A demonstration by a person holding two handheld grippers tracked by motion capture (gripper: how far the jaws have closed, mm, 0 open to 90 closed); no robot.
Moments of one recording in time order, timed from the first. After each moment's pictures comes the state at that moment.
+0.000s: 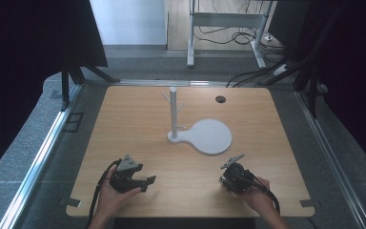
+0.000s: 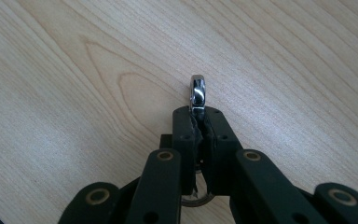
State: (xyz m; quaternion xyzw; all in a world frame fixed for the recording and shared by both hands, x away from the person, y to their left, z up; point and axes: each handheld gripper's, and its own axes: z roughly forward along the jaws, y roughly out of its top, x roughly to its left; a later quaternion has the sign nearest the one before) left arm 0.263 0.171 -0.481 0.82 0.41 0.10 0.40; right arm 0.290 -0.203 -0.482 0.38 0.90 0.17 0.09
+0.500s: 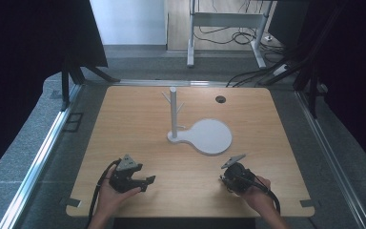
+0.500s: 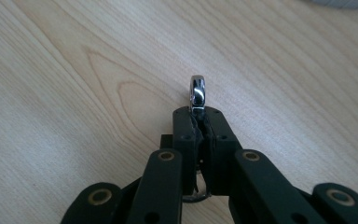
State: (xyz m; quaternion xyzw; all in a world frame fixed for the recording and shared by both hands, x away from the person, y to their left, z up) left arm 0.263 0.172 -0.481 0.82 0.41 0.10 0.40; right arm 0.289 -0.204 -0.477 0.37 0.90 0.19 0.11
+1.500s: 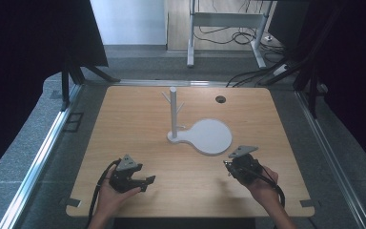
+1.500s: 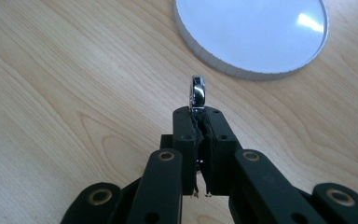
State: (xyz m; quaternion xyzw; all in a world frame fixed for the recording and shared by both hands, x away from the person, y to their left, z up) left arm 0.263 0.172 -0.481 0.82 0.41 0.10 0.40; right arm 0.294 -0.213 -0.432 0.37 0.88 0.25 0.17
